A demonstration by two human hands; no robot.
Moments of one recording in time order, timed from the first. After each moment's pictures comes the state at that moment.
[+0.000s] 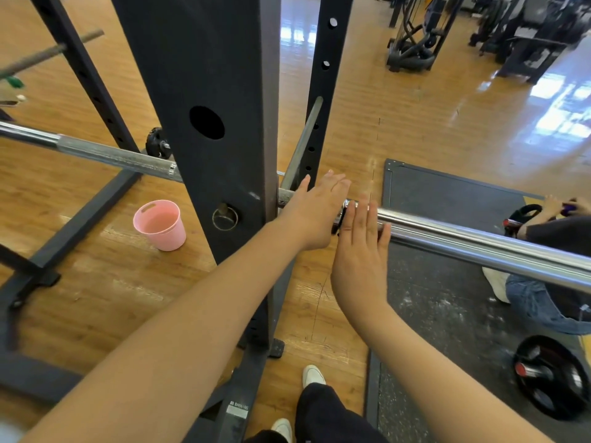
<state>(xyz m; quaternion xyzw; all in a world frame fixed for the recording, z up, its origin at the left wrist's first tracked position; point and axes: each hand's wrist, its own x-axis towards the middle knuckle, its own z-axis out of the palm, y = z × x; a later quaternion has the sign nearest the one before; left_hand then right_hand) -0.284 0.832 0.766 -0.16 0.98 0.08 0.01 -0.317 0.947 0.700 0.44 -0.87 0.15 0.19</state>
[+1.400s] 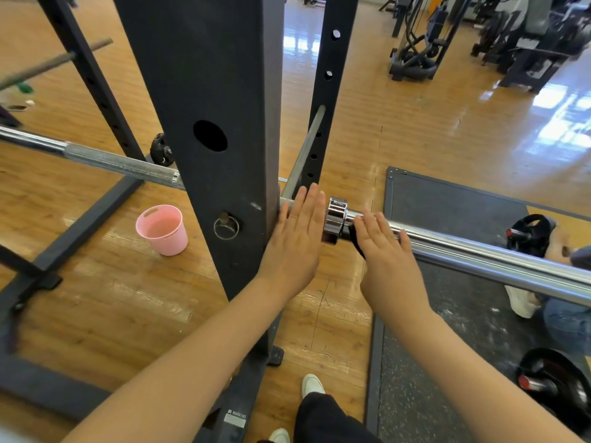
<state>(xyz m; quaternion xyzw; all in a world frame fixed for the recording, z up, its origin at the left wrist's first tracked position) -0.248 0.849 0.712 -0.24 0.94 -0.05 -0.22 -0.339 0.975 0.743 0.50 -0.86 0.11 0.07</state>
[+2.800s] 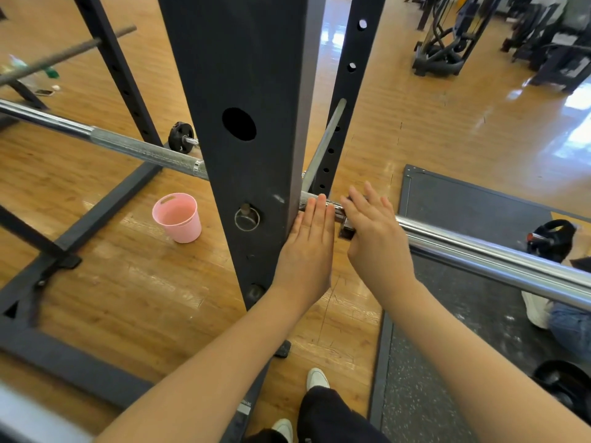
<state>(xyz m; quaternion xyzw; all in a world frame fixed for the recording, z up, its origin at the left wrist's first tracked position) -0.237 0.859 0.691 -0.30 0.93 -0.11 -0.20 -0.337 0.925 0.740 0.57 -0.79 0.22 0.12</state>
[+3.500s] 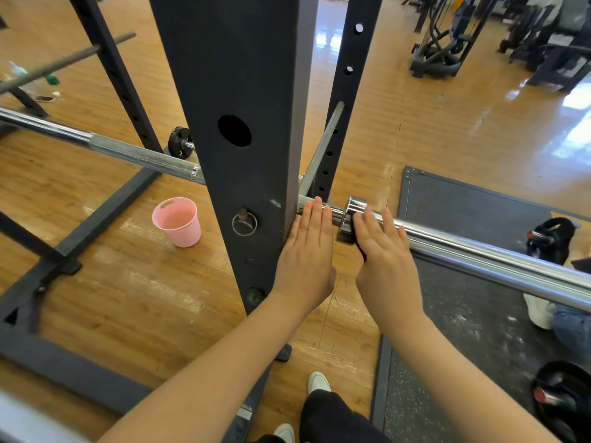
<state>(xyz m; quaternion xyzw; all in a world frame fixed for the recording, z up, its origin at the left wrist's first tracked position) -0.240 0.862 0.693 -0.30 0.92 -0.06 -0.23 -0.326 0.953 0.728 0.50 -0.83 0.22 0.11</state>
